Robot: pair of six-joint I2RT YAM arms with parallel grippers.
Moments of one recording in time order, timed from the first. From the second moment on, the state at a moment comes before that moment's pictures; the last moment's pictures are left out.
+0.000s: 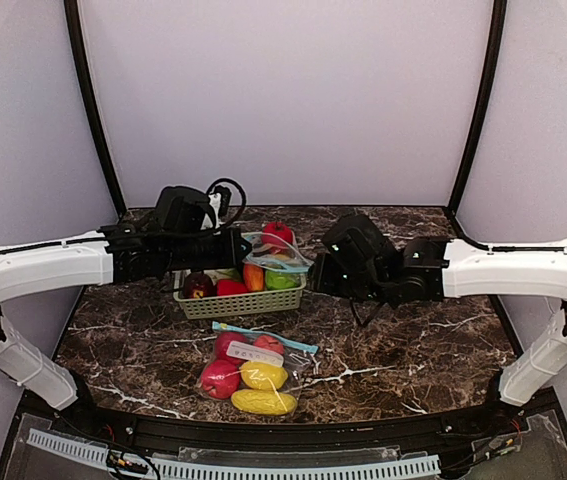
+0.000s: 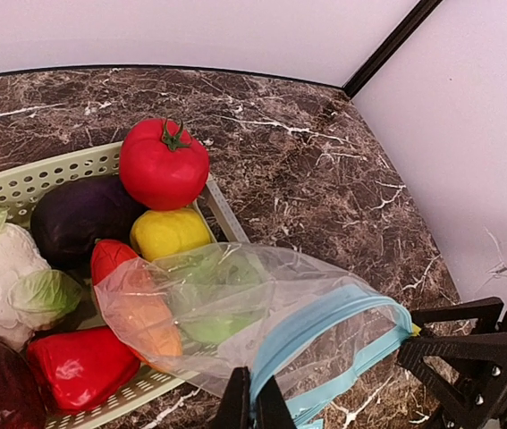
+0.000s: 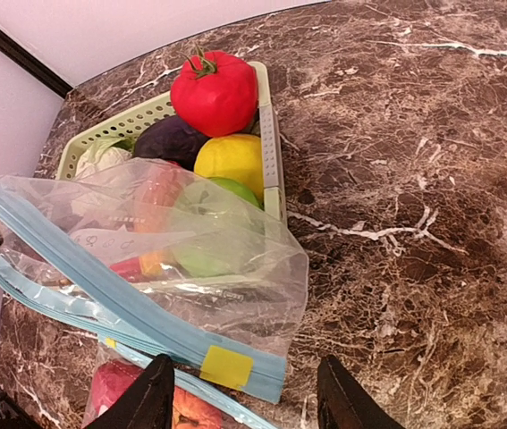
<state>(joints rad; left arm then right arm) -0.84 1.43 1.10 -0.20 -0.12 -0.62 1.08 1.52 1.16 -0.41 0.46 0.92</state>
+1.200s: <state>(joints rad) -0.88 1.36 1.04 -0.16 -0.12 -0.69 1.05 1.69 1.25 -0.27 0.56 0.75</state>
